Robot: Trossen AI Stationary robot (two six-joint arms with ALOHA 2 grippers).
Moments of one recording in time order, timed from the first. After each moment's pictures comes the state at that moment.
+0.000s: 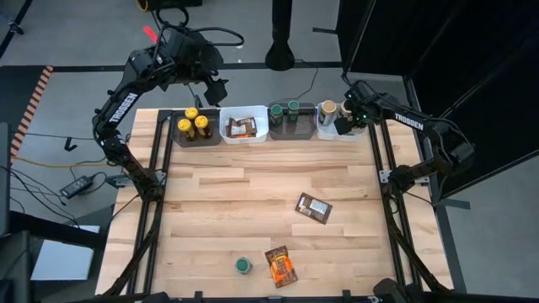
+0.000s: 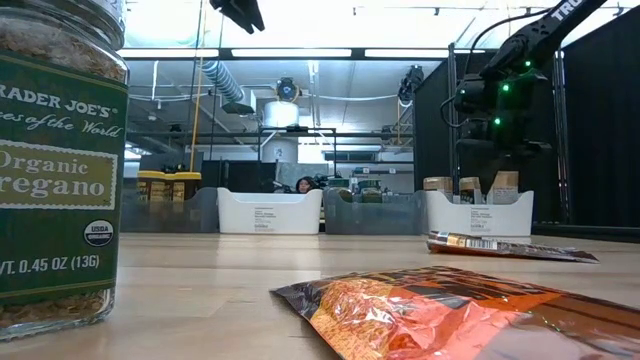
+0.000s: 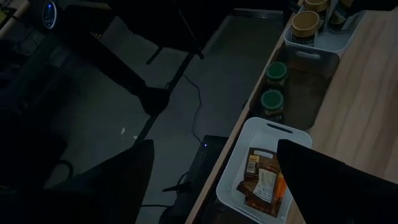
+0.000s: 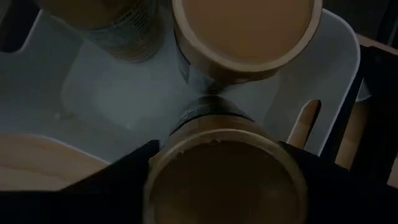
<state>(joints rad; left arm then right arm) 0.60 1.61 2.22 -1.28 -0.24 0.32 -0.99 1.39 0.92 -0.78 0.14 0.23</state>
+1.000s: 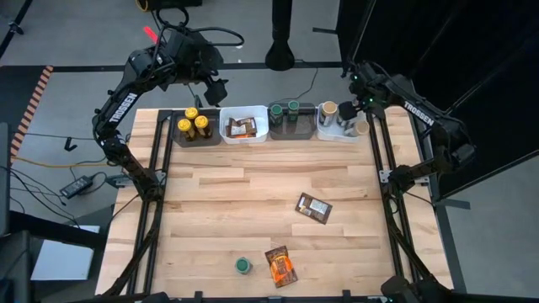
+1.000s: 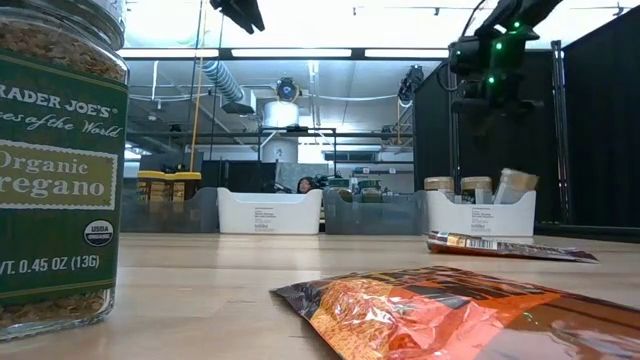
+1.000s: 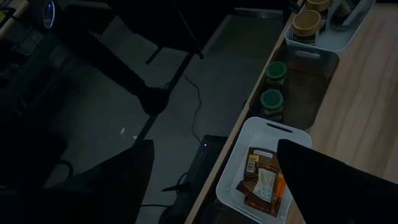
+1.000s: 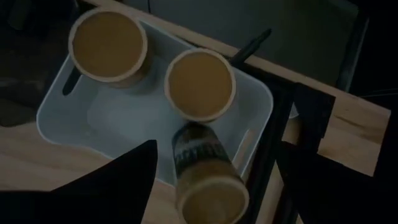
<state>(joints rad) 0.60 1.61 2.22 -1.28 -0.24 0.32 -0.99 1.39 1.25 -1.08 0.19 0.21</state>
